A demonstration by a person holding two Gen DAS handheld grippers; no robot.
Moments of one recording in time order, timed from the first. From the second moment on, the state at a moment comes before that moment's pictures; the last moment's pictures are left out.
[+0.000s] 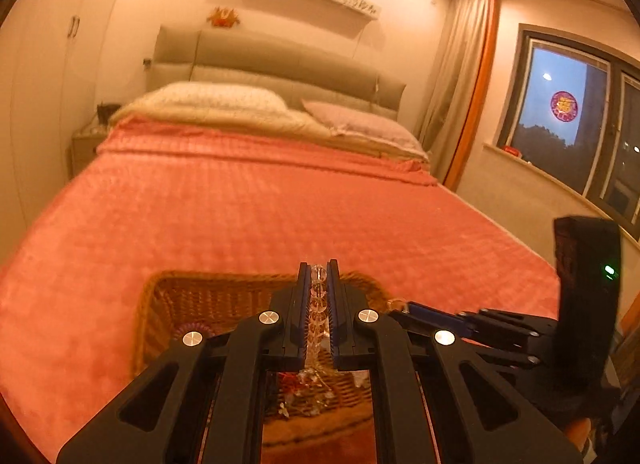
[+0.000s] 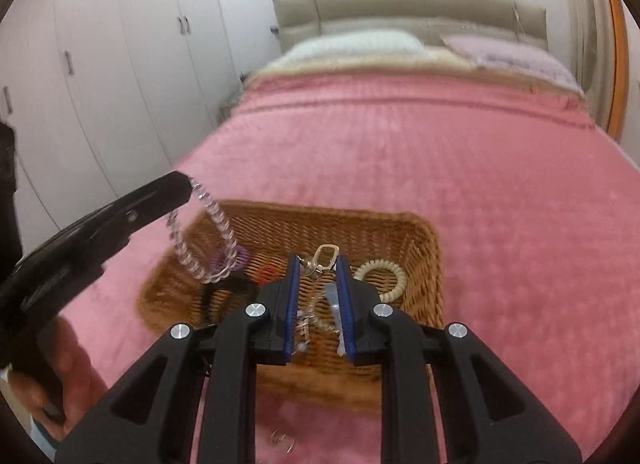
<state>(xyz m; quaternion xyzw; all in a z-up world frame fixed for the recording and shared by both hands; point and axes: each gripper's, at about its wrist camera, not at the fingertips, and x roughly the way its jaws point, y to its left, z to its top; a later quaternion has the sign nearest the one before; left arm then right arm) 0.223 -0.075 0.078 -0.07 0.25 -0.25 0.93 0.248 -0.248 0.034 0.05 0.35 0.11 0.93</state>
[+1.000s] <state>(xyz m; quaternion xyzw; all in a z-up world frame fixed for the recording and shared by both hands) 0.124 -0.014 0.037 -0.09 0.29 -0.24 0.92 0.147 -0.265 0.023 0.08 0.34 0.15 0.93</state>
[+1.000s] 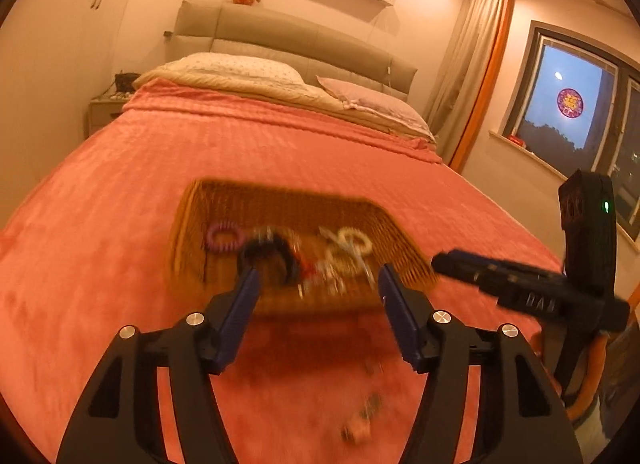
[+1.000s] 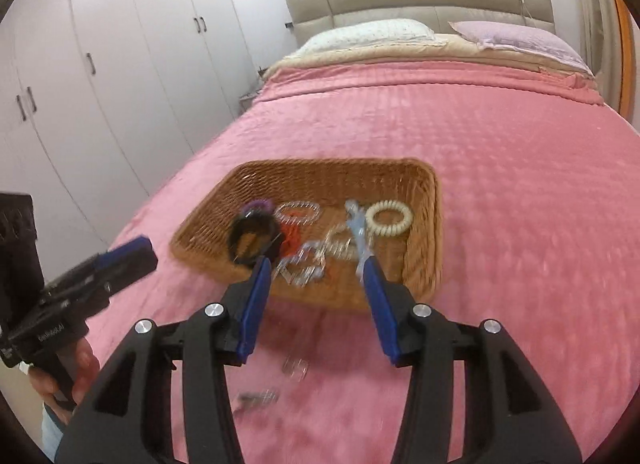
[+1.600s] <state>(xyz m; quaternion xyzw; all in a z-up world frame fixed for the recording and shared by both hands) 0.095 -0.070 -0.053 0.04 0.42 -0.25 0.87 0.107 -0.268 -0.056 0.10 0.36 0.11 0.92</state>
